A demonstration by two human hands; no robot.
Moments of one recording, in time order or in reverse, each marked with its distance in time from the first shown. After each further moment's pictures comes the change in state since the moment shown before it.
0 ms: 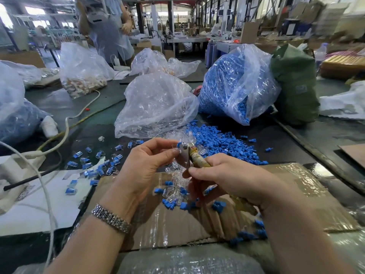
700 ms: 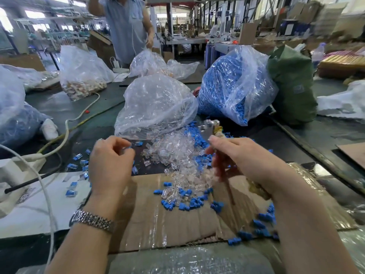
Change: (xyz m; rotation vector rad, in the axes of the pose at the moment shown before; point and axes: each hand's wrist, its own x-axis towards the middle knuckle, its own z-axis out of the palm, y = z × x) left_hand 0.002 0.009 -0.043 0.973 0.680 0.244; right_hand -0.001 0.004 -0.031 0.095 0.342 -0.071
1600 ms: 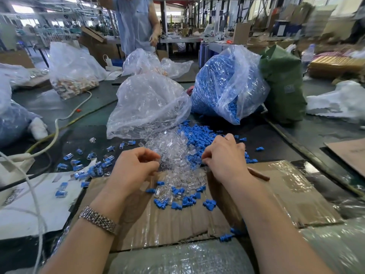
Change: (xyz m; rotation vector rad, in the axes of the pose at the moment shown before) left_hand -0.014 0.011 0.023 -0.259 -0.572 -0.103; right_hand 0.043 0.028 0.022 -1.173 0.349 -0.081
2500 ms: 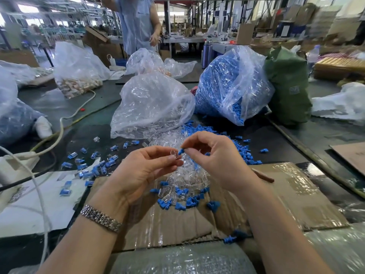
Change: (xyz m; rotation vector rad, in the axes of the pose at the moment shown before) left_hand -0.006 0.010 0.000 -0.809 -0.390 -0.113; right_hand -0.024 -0.015 -0.018 1.003 0.062 -0.325
